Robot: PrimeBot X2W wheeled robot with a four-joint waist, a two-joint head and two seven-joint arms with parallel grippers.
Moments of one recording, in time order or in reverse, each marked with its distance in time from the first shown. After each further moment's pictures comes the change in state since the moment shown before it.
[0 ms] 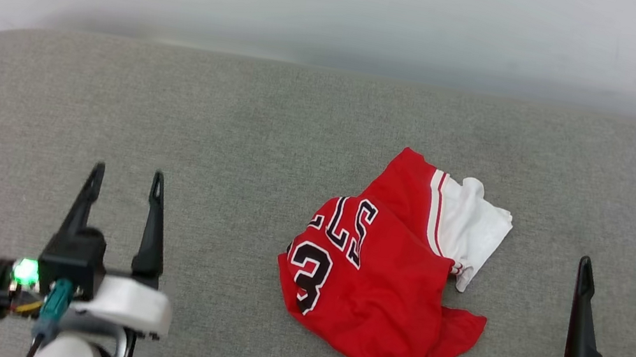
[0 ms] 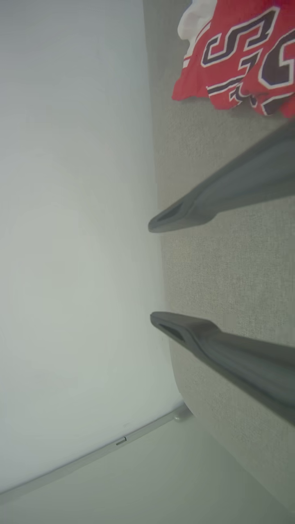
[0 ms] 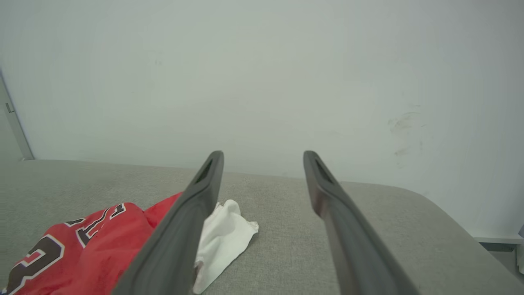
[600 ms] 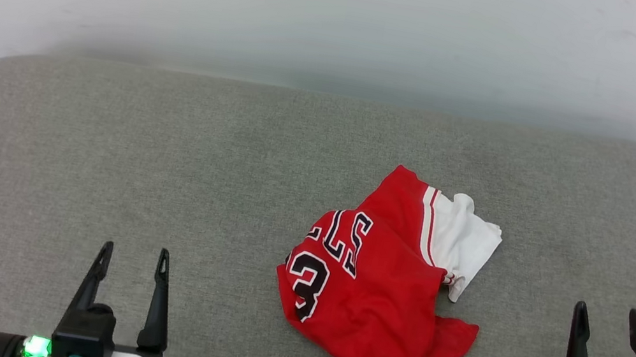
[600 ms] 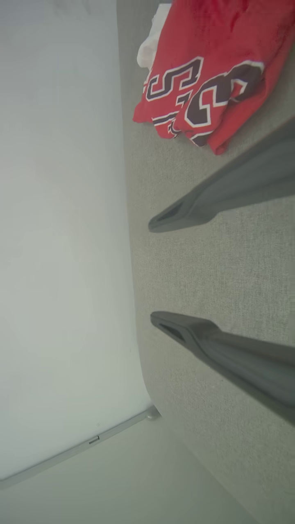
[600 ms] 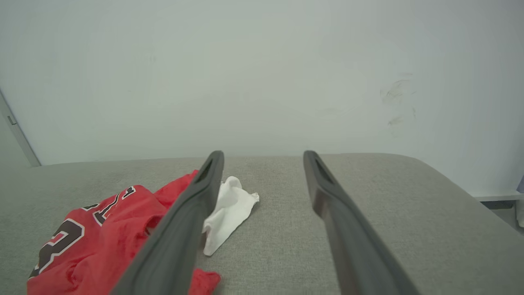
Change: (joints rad) left arm 0.274 -0.224 0.209 -0.011 0.246 -0.186 -0.001; right arm 0.099 0.000 -0.007 0.034 0.104 0.000 0.000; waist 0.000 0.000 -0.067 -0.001
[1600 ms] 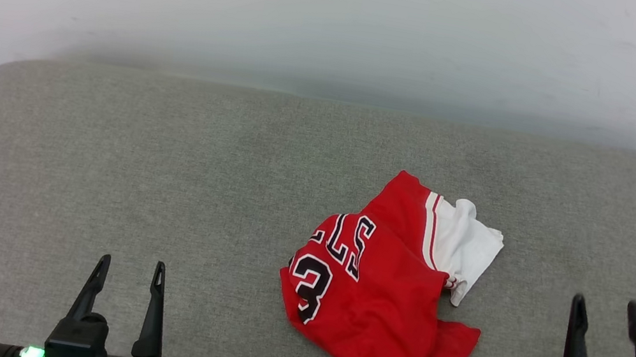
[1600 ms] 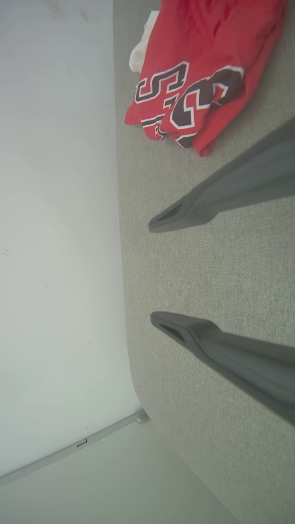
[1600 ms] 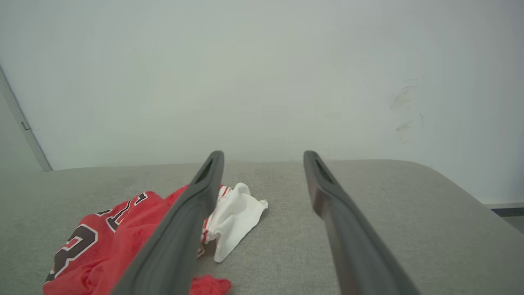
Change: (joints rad) left arm 0.042 -0.111 0.136 0.027 0.093 -0.157 0.000; right arm 0.017 0.000 0.011 -0.008 0.016 0.000 0.000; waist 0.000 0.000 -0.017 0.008
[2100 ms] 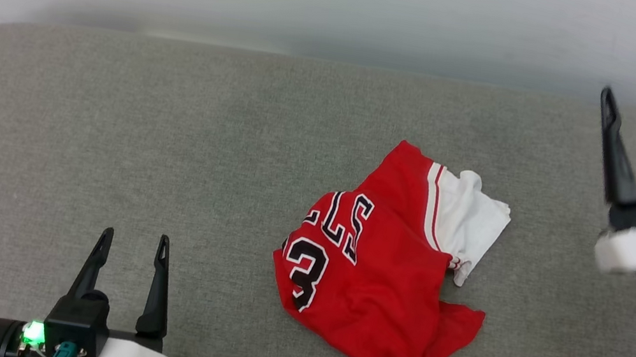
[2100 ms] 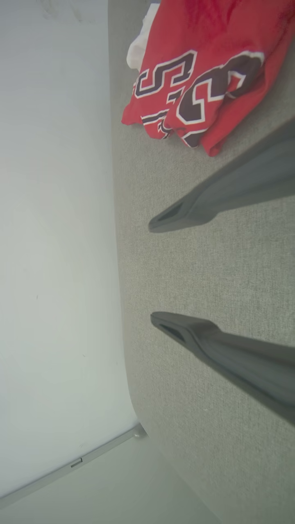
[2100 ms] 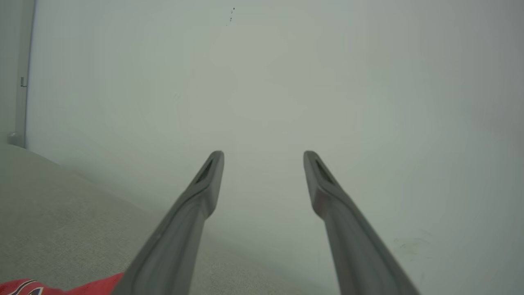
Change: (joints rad) left arm -0.045 -0.023 0.024 -0.016 0.012 -0.022 0.000; right arm -0.574 -0.249 0.178 0.159 -0.107 0.000 0.027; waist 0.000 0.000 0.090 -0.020
